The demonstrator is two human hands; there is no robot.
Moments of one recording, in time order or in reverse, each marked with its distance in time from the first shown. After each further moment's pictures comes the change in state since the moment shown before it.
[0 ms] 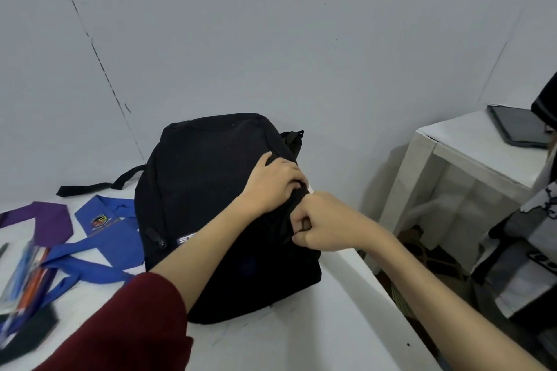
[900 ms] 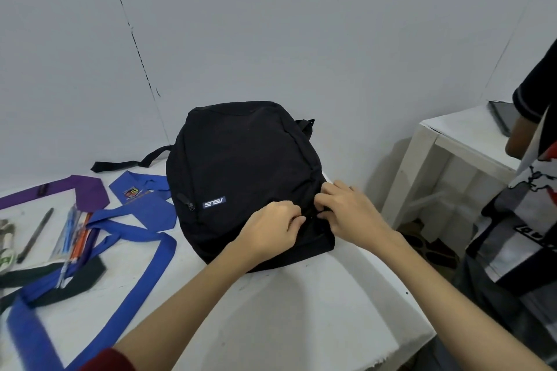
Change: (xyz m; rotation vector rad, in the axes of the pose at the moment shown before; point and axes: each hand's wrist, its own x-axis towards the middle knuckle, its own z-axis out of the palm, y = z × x) left_hand -0.132 0.046 -0.009 -0.305 -0.034 -0.203; right_hand -0.033 0.018 0.056 -0.352 0.332 -0.048
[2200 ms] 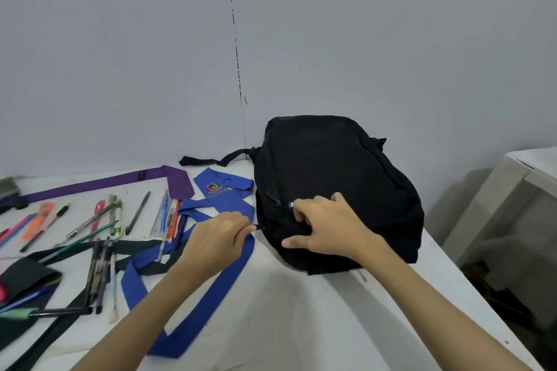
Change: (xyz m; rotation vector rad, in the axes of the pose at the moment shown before) left_hand -0.121 -0.159 -0.067 0.347 0.295 -0.147; right_hand 0.077 -0.151 0.001 0.007 -0.231 -0.180
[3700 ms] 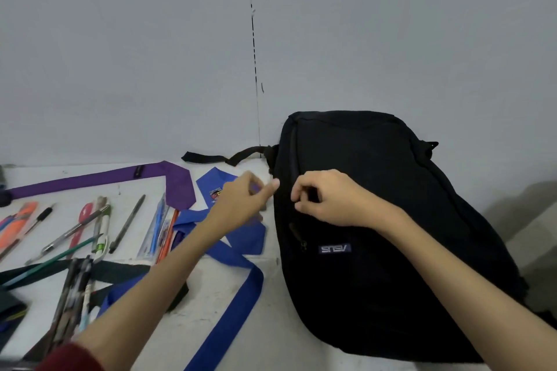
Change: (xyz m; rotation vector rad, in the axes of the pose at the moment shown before) left_hand 0.124 -0.037 0.019 -0.693 -0.234 -0.587; right_hand 0.129 0.048 -0.006 0.408 -0.097 -0.073
